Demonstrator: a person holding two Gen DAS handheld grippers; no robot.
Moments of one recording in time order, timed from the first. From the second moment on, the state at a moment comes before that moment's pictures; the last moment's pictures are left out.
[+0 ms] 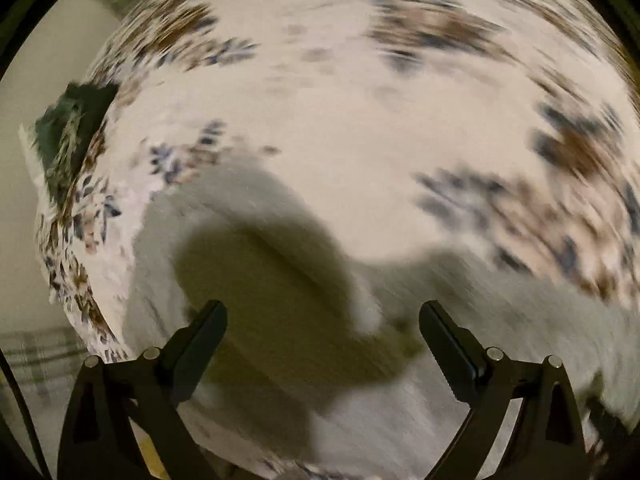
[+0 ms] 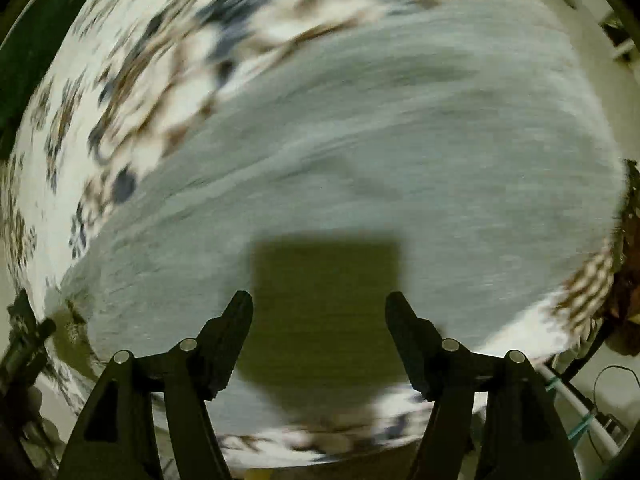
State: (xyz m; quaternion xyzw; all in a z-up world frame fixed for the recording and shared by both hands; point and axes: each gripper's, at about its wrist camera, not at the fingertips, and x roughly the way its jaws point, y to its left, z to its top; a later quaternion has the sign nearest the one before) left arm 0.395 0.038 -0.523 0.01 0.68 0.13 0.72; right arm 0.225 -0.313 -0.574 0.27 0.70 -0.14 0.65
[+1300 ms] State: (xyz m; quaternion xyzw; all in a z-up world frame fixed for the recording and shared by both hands) left arm 0.237 0.276 -0.512 -0.48 0.53 0.10 0.69; right arm 0.103 -0.185 -0.637 0.55 0.62 -0.21 0.52
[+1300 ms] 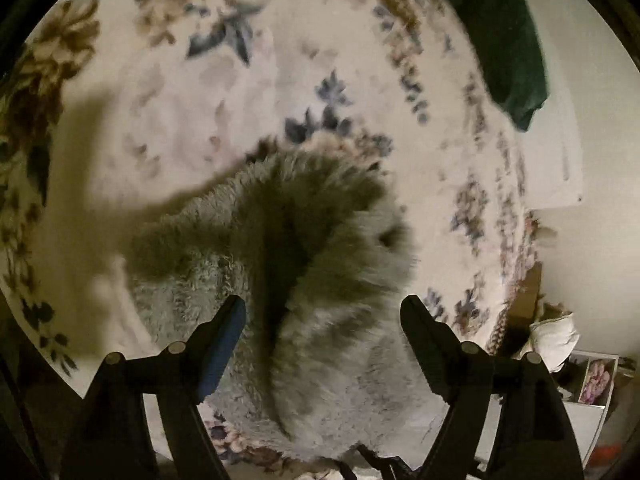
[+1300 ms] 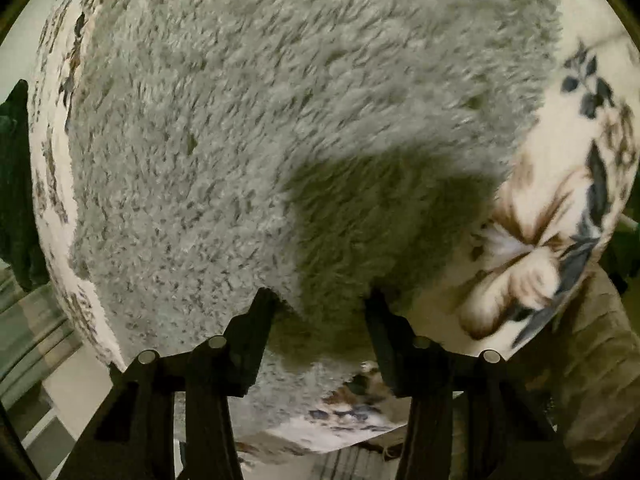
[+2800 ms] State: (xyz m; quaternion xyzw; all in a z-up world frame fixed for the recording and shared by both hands) left arm 0.266 0.238 -0.481 -0.14 0.60 0.19 0.76; right arm 0.380 -0.045 -0.531 0.09 0.73 0.15 0.66
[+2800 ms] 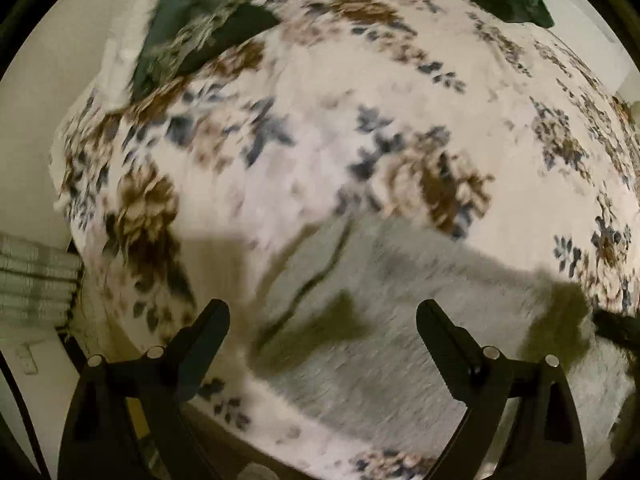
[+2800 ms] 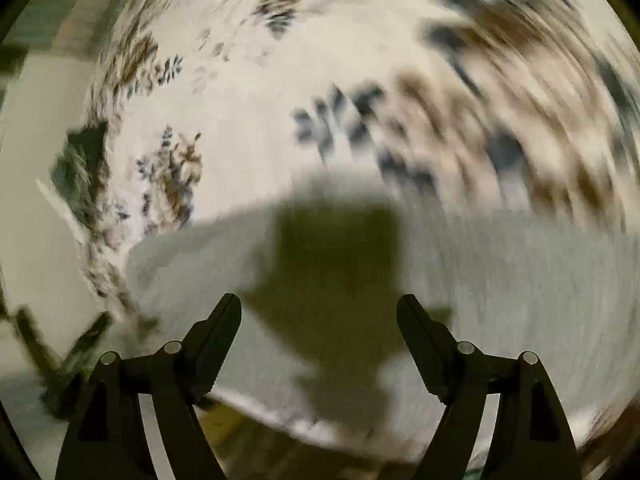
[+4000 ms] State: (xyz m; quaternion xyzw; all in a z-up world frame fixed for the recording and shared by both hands) left arm 0.313 -0.169 -0.479 -0.02 0.67 -0.15 0.72; right arm 0.061 -0.539 -0.553 0.53 0.49 -0.25 0.64
